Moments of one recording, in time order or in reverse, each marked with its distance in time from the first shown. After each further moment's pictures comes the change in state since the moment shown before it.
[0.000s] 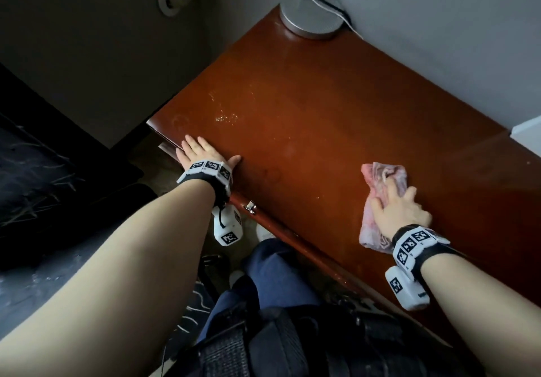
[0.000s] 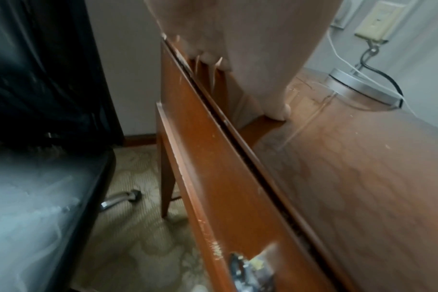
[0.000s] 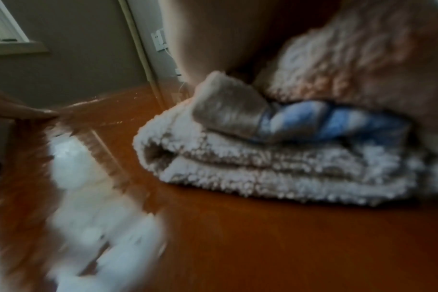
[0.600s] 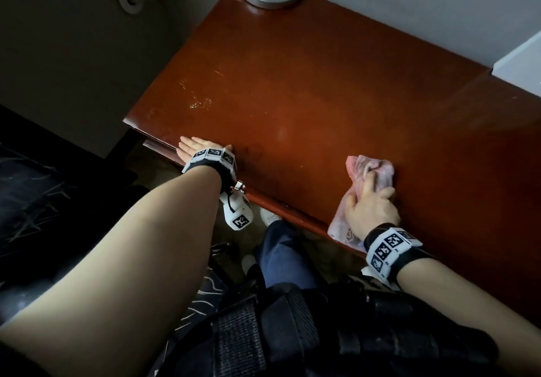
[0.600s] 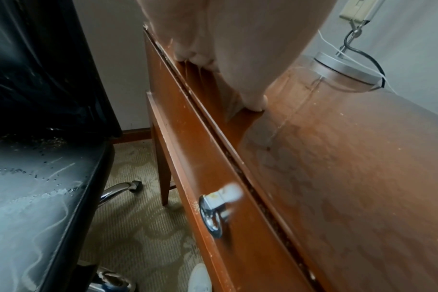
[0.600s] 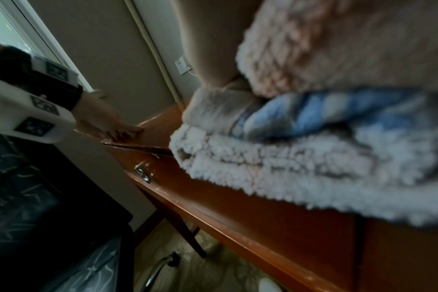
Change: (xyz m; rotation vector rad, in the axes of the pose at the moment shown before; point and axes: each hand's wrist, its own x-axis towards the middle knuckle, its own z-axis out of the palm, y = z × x) left_hand -0.057 0.029 -0.003 -0.117 -0.136 0.013; right_hand -0.075 -0.010 0.047 0.080 -0.036 0.039
